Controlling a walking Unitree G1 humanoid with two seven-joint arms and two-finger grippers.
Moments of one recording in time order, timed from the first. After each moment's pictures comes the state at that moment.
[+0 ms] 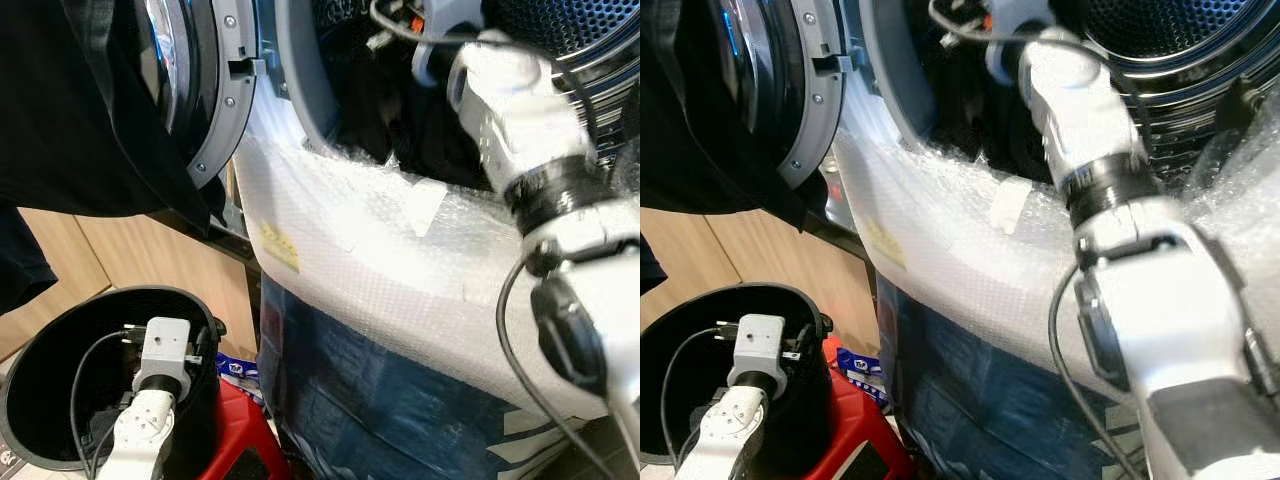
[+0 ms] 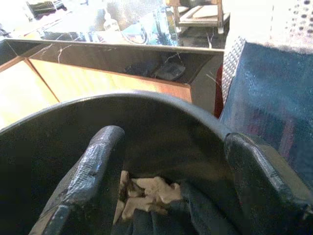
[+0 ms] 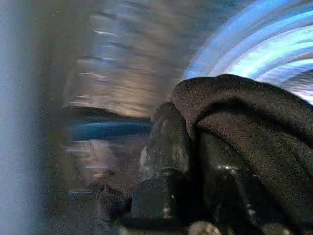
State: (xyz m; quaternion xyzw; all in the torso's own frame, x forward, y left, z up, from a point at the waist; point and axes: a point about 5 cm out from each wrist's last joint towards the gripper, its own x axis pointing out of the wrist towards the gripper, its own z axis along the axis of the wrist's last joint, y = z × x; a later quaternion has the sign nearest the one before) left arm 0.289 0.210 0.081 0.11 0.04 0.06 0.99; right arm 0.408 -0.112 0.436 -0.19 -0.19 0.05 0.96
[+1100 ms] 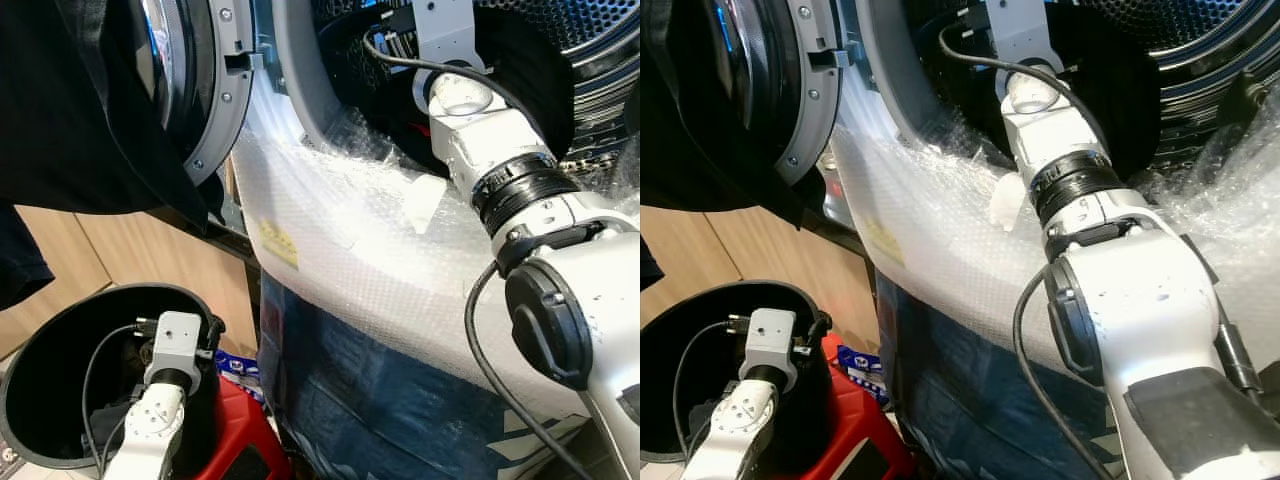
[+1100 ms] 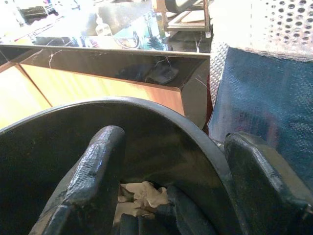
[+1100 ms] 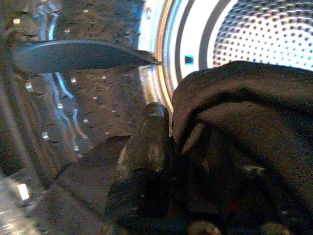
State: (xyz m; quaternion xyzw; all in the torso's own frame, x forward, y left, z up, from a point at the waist) left arm 0.291 0.202 0.081 0.11 0.04 0.04 0.99; right arm 0.423 -0.103 0.382 -0.17 -0.10 -0.05 0.98
